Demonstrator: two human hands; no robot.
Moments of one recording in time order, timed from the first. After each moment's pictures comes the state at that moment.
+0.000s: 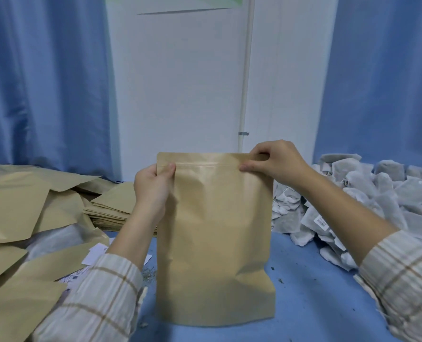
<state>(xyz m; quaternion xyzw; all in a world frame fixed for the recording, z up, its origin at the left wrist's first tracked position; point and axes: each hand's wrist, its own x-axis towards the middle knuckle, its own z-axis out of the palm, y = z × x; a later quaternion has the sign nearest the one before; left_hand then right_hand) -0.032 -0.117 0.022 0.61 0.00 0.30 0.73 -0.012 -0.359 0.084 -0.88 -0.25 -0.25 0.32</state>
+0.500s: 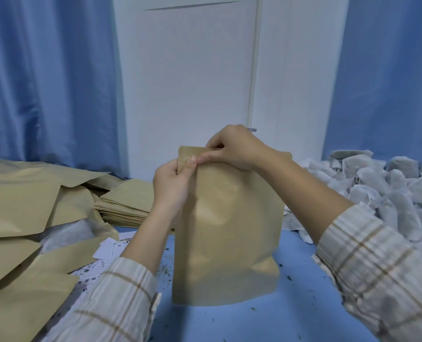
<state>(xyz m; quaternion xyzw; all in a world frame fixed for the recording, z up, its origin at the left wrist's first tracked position) -0.051 -0.135 0.026 0.66 -0.05 0.32 0.67 -0.020 -0.274 0.109 -0.89 -0.35 -0.18 0.21</state>
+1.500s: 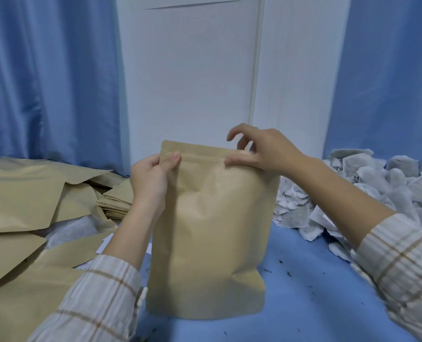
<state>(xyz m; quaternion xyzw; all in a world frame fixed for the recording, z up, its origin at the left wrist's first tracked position) -0.068 -0.108 0.034 0.58 -0.02 0.32 0.75 -0.024 -0.324 0.098 -0.89 -0.33 -0.27 0.18</state>
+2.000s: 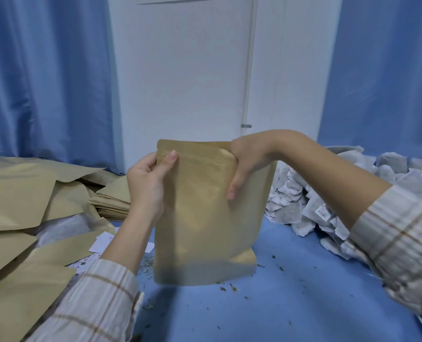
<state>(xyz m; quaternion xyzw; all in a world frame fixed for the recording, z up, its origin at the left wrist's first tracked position) -0.076 -0.119 0.023 0.53 -0.09 0.33 0.77 -0.053 -0.302 0.128 -0.96 -0.28 0.06 -0.01</state>
